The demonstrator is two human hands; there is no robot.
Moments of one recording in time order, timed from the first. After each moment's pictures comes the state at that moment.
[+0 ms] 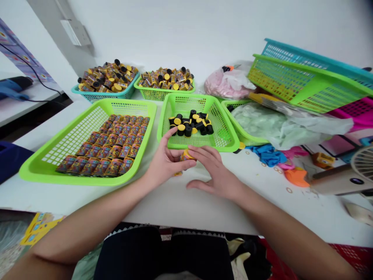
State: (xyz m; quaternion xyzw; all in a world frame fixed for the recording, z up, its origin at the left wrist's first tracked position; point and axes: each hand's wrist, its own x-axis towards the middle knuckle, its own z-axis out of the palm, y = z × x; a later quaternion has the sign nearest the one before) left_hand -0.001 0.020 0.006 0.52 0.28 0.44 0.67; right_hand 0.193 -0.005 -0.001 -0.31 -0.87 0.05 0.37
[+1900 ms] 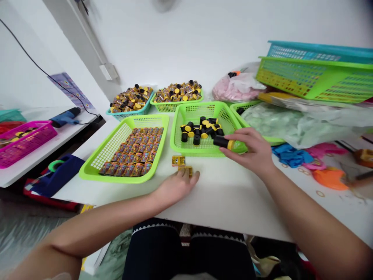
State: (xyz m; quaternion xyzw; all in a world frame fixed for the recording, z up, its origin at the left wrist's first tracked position) left_hand -0.023 -0.015 -0.015 0.94 0.33 -0.05 -0.10; right_hand 0.240 0.032 0.020 -0.39 -0.76 -0.06 0.52
